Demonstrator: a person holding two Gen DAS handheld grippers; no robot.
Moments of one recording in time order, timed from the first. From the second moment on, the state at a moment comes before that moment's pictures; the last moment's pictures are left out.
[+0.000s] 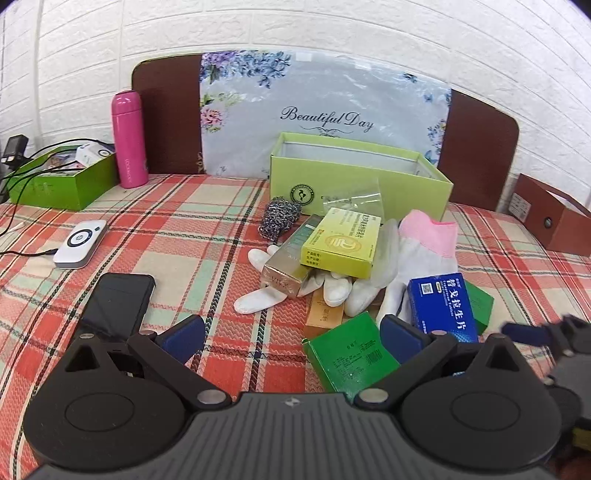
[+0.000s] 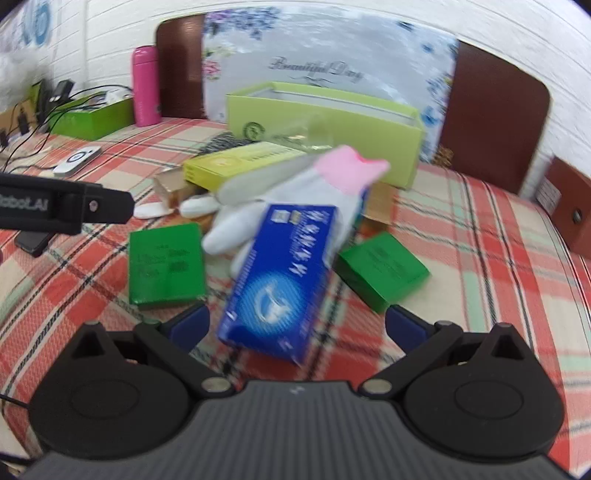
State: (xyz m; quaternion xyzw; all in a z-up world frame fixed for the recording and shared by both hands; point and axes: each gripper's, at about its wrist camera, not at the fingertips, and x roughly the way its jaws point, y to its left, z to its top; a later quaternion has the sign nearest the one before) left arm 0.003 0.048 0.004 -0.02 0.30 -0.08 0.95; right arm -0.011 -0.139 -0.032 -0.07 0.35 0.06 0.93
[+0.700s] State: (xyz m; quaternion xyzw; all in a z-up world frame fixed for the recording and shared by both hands) left arm 0.040 0.019 -0.036 -0.01 0.39 -0.13 0.91; right arm -0.032 -0.194 -0.047 -0.05 0.34 0.04 0.94
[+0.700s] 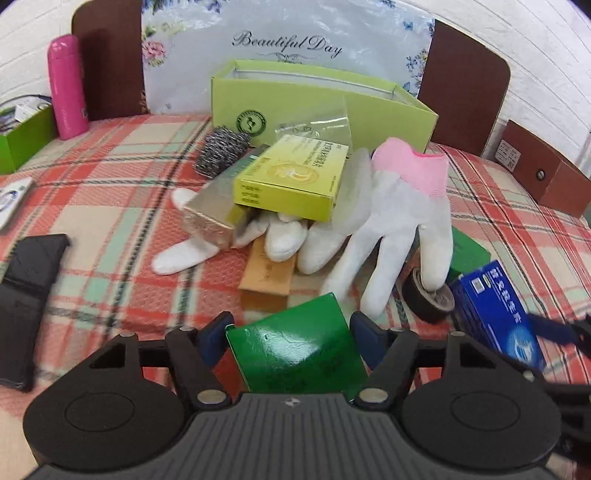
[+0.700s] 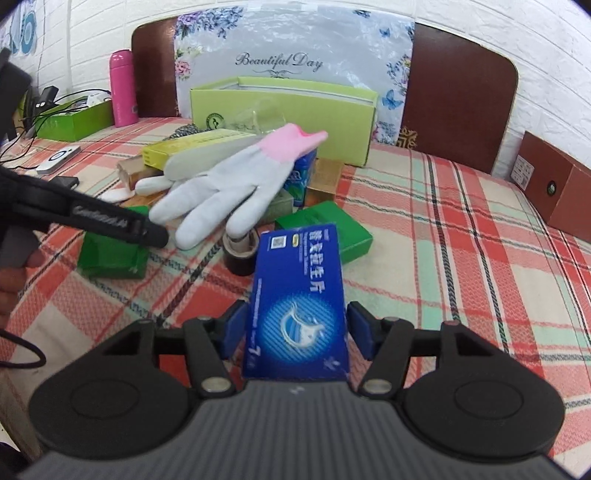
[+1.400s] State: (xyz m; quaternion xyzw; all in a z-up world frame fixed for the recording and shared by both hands) left arm 0.047 0.001 -0.038 0.04 0.40 -0.14 0.91; right arm -0.029 -0.196 -0.053 -0.06 0.36 0.02 0.93
